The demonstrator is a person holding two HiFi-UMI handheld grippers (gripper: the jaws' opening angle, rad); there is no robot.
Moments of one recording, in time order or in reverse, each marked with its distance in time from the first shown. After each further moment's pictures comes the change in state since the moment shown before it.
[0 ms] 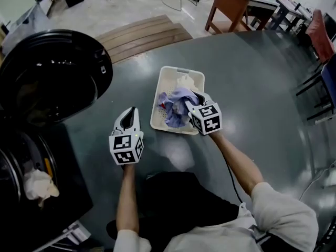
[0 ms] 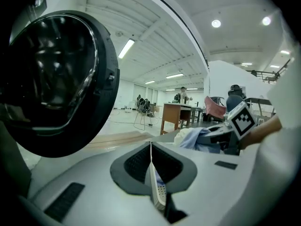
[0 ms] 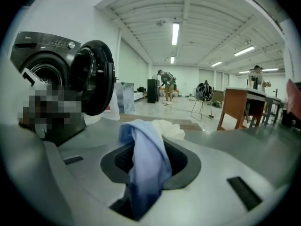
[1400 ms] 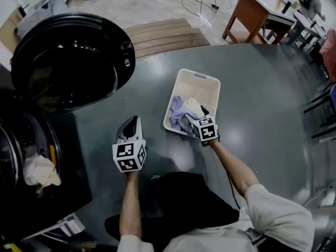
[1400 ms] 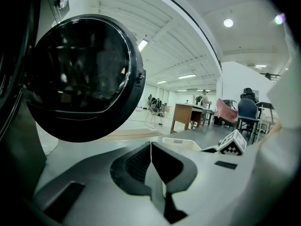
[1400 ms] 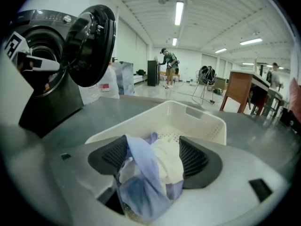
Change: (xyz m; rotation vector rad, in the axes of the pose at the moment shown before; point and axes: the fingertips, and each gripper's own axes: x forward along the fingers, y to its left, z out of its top) left arm -0.048 0.049 -0.037 -0.092 0.011 0.125; right arm 0.060 0.027 -0.118 -0.010 0.217 -0.006
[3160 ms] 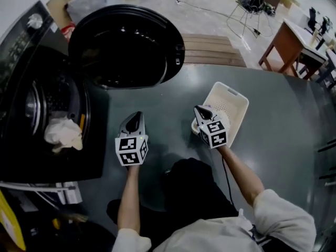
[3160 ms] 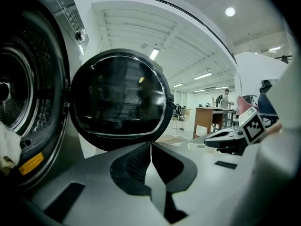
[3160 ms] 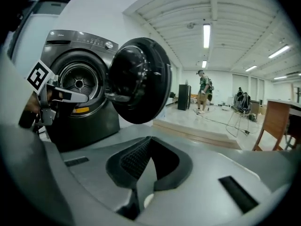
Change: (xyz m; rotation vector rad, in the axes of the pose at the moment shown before) left arm -0.113 0.074 0.046 0.022 -0.076 0.256; right arm -0.078 0.147 0.146 -0.209 -0.279 0.315
